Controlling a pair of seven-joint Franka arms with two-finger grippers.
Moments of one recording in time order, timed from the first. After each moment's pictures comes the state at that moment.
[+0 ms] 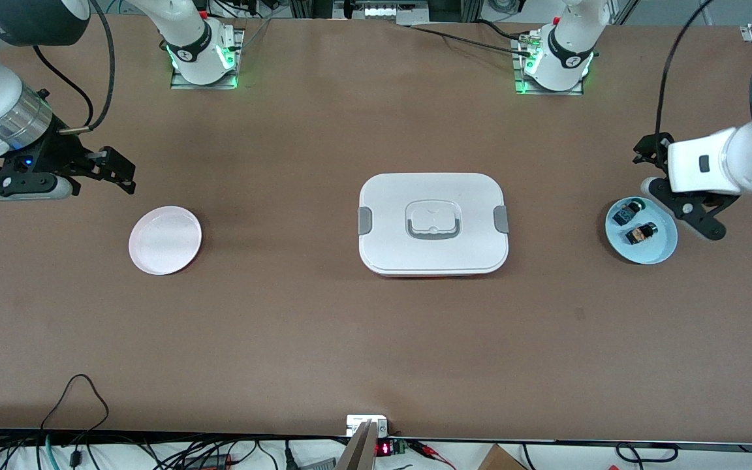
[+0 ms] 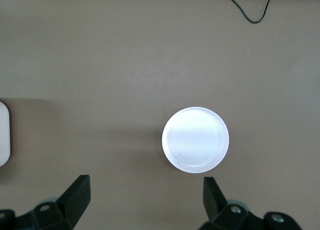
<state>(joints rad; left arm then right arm) 0.38 0.28 -0.56 -1.36 0.14 1.28 0.37 0.23 0.03 -0.09 -1.68 0.00 1.81 0.11</state>
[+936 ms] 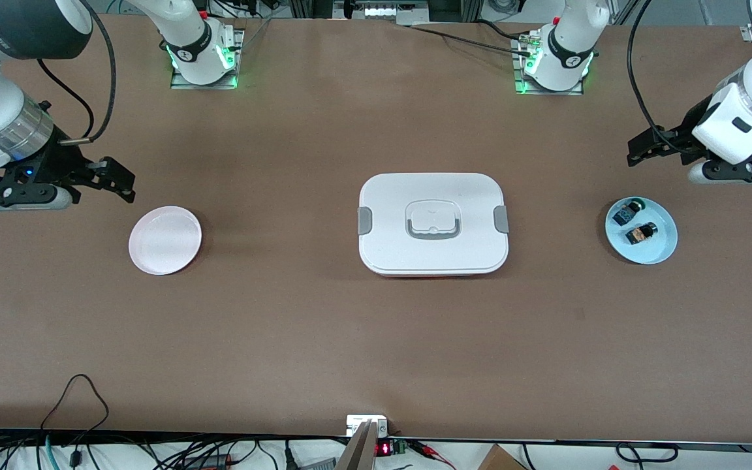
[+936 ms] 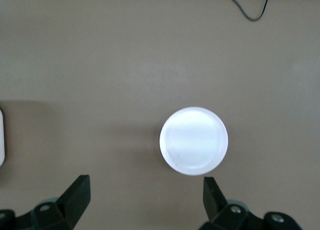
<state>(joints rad) 0.02 -0.03 -0.08 -1.72 -0.03 1.59 -0.12 0.22 0.06 -0.09 -1.68 0.00 1.79 0.11</state>
